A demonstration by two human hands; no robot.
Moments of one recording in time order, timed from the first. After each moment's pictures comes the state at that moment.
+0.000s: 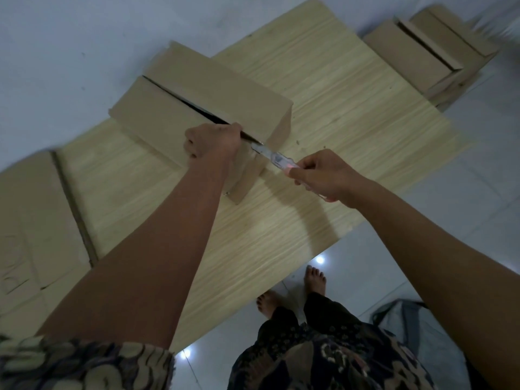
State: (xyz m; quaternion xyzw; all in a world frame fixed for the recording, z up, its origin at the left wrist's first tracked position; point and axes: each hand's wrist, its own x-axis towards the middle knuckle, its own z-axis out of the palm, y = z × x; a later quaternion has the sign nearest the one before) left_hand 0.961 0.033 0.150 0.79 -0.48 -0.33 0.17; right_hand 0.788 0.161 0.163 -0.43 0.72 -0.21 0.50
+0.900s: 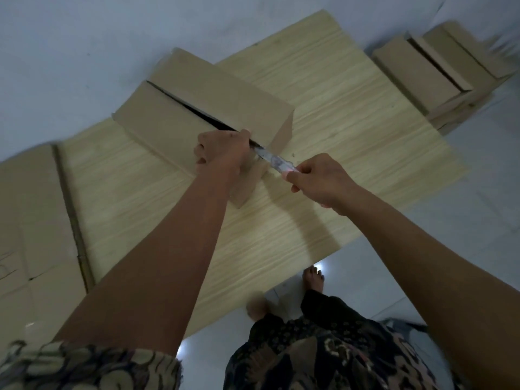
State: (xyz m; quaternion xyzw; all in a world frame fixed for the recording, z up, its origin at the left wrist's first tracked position) left_hand 0.925 0.033 0.145 0.81 -0.46 -0.33 0.15; right_hand 0.768 0.147 0.174 -0.47 0.74 -0.17 0.45
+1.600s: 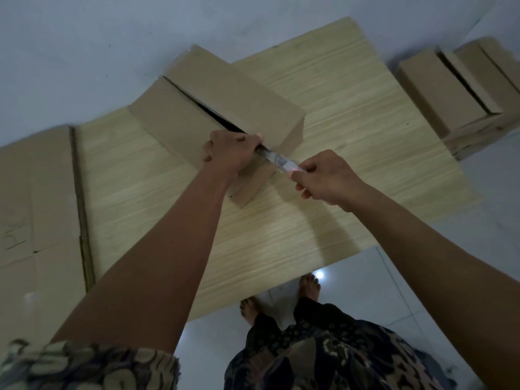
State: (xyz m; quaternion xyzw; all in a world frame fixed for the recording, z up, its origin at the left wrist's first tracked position) left_hand 0.925 0.035 0.140 0.78 -0.48 -0.37 0.16; right_hand 0.741 0.121 0.171 -0.51 0.71 -0.16 0.47
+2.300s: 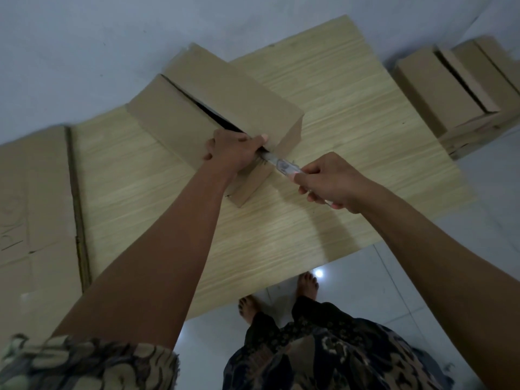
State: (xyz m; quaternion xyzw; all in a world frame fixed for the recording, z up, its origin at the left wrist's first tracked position) left_hand 0.921 0.029 0.126 0.75 -0.50 -0.39 0.17; right_hand 0.726 0.129 0.181 -0.47 0.69 -0.14 0.53
